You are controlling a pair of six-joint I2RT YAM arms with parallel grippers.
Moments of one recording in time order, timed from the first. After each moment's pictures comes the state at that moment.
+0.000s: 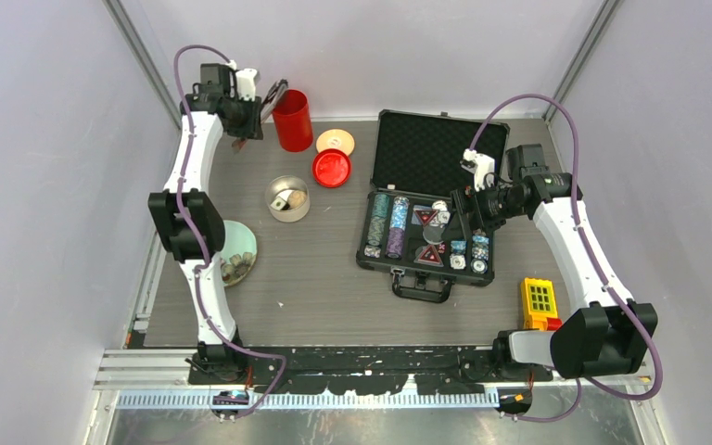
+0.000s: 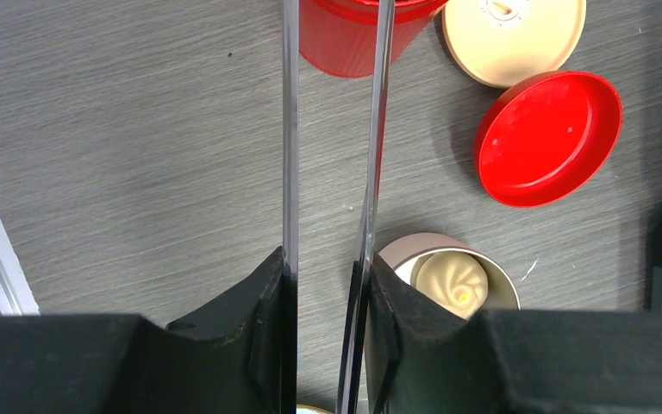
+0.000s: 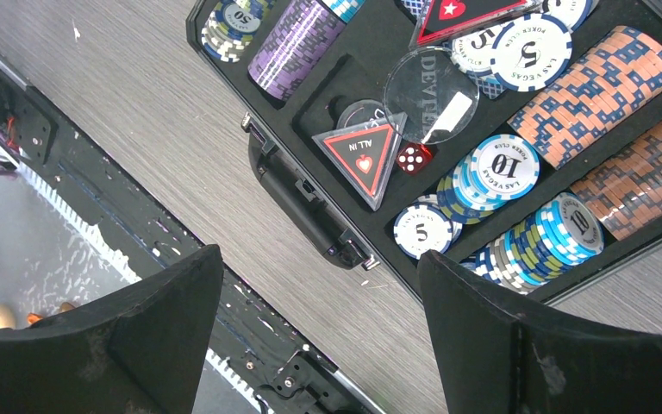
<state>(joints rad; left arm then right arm) 0.01 2.14 2.20 -0.88 0.24 0.16 0.06 1.29 1.21 -1.04 -0.62 -0.26</state>
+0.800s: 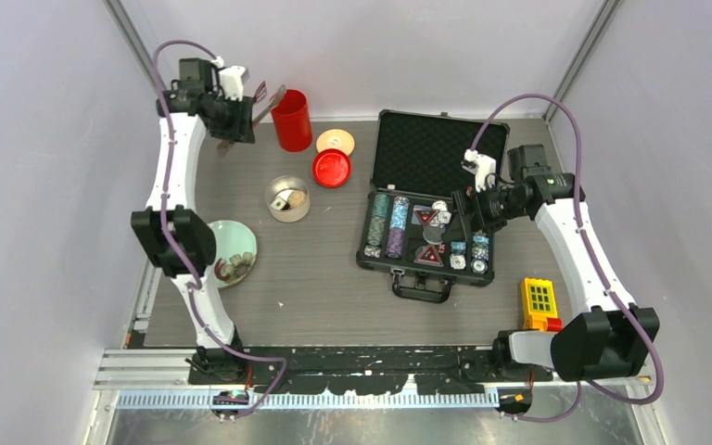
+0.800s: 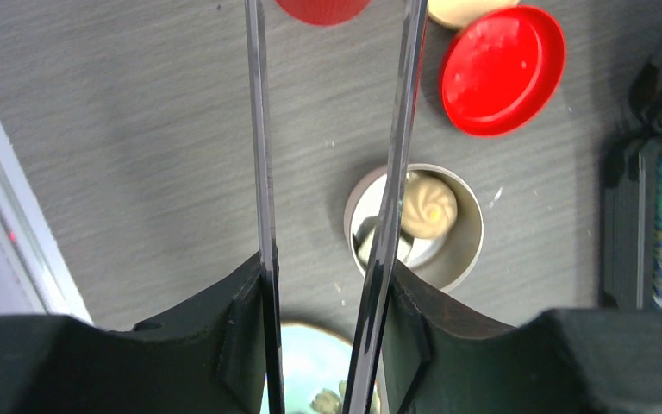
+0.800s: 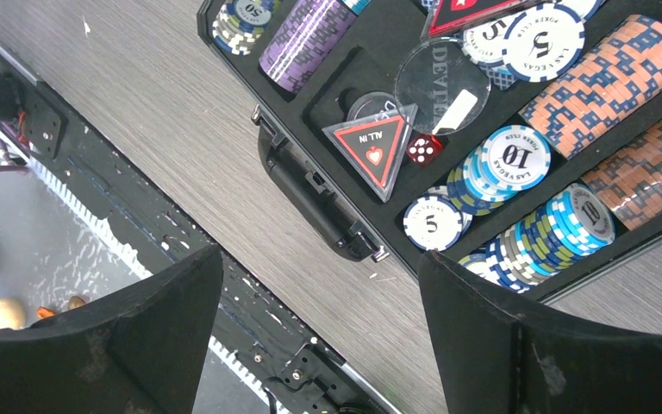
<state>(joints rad) 0.03 2.03 2.19 -1.03 0.27 0.20 0.06 1.28 1.22 -1.06 -0.62 -0.26</state>
